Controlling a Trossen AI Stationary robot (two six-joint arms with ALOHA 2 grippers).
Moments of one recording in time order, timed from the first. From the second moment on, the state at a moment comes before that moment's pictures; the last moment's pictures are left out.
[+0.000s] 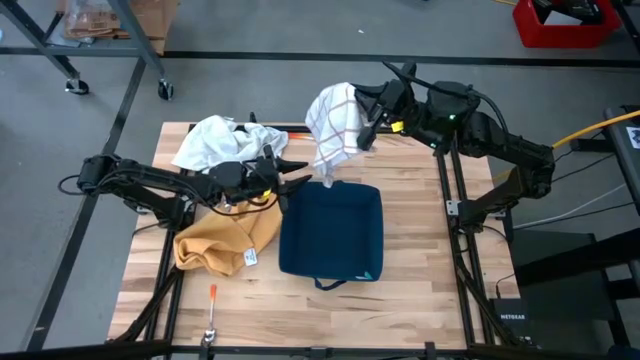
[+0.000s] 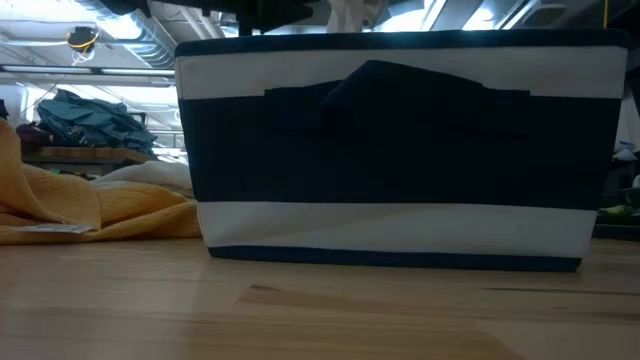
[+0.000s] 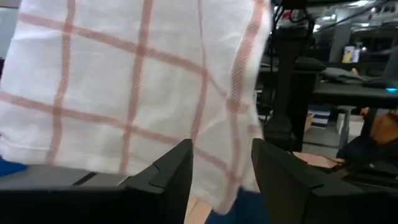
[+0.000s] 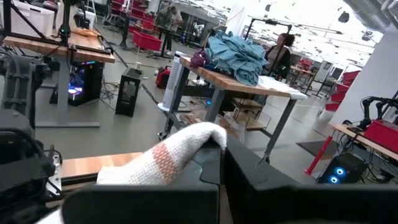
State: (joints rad) left arm -0.01 1.24 0.73 0.61 -0.35 0.01; right arm -0.07 1.44 1.88 -0.41 0.50 -0.30
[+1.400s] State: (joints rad) left arm -0.01 1.33 0.73 0.77 -0.35 -0.07; right arm -0.07 1.47 1.88 -0.34 0.50 -0.29
